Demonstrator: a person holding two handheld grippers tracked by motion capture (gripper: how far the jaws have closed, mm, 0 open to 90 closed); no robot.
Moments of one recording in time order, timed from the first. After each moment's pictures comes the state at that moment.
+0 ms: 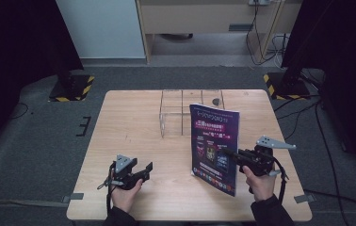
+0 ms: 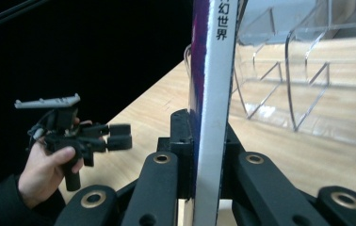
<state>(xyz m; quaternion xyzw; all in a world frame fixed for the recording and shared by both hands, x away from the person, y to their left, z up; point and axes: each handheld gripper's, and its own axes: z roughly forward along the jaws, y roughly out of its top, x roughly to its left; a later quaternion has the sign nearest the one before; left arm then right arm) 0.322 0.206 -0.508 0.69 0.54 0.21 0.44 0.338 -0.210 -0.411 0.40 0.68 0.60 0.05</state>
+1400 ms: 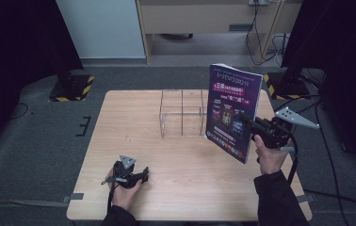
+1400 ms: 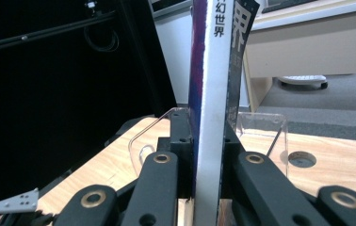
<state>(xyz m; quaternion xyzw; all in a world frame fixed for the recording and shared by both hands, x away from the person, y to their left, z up) 0.337 0.210 -0.535 0.73 0.56 0.24 0.31 0.373 -0.229 -0.344 0.42 0.62 0.63 0.20</state>
